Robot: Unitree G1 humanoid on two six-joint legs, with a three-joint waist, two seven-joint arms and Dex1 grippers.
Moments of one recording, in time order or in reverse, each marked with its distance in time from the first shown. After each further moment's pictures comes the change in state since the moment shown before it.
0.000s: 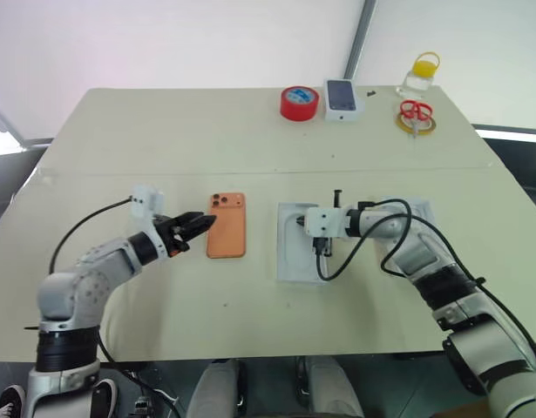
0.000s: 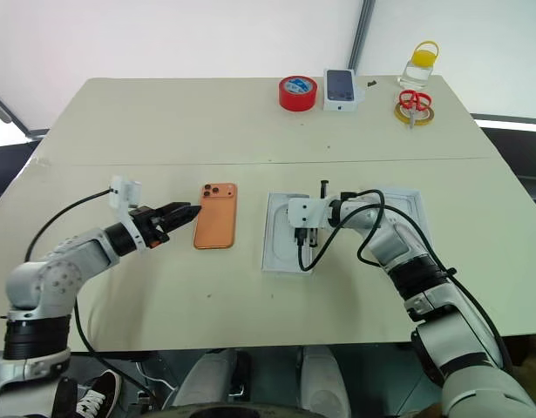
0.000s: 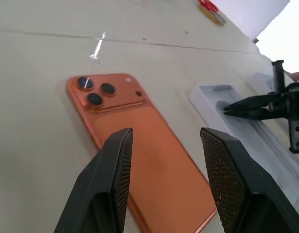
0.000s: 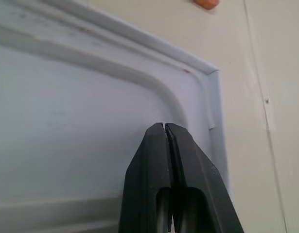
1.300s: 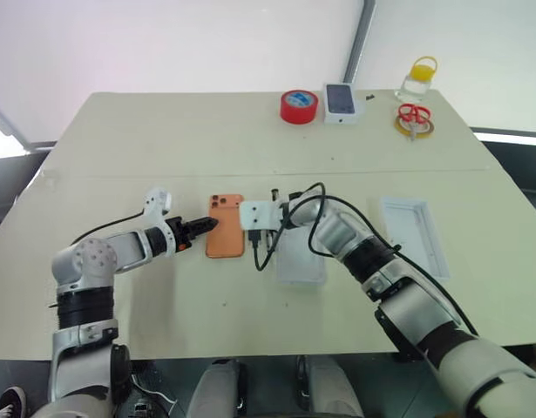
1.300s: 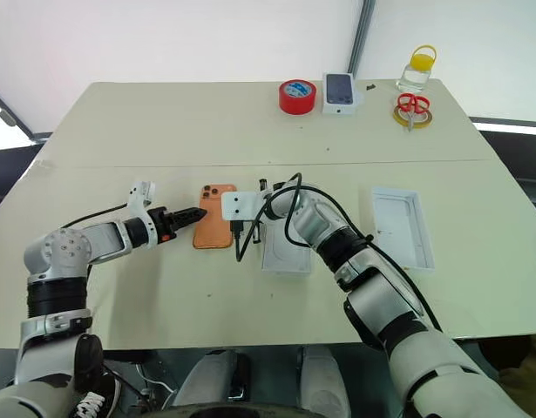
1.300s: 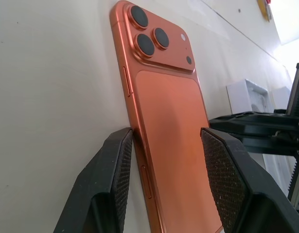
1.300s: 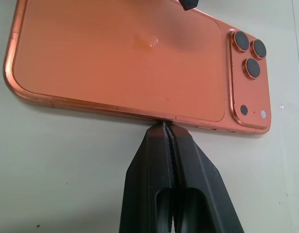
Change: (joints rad) left arm -0.231 -0.137 0.050 0.301 -0.004 0.294 0.163; right arm -0.235 0.328 0.164 0.226 -0.119 0.207 0.083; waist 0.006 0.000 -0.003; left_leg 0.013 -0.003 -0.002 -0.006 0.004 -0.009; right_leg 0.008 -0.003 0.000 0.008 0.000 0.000
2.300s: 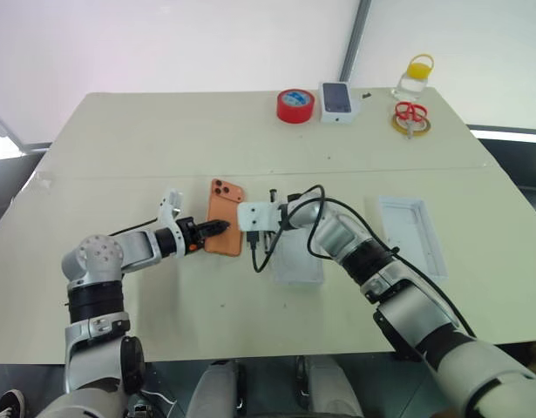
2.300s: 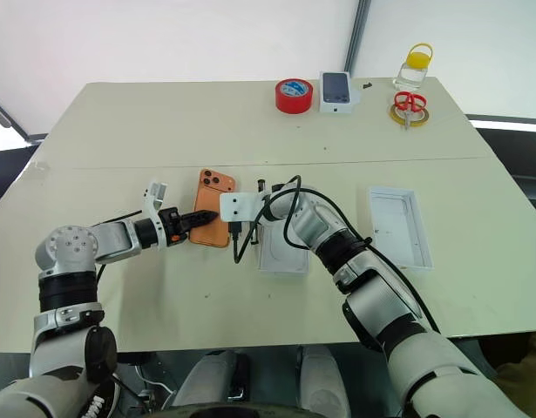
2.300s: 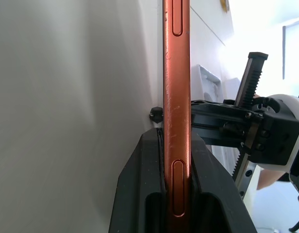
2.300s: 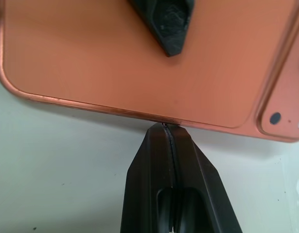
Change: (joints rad) left arm -0.027 -0.046 0.093 0.057 -0.063 0.117 -0.033; right arm 0.015 0.012 -0.016 0.000 0.012 -0.018 -0.033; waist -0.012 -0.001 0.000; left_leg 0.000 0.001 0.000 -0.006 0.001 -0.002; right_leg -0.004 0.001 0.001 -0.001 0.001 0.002
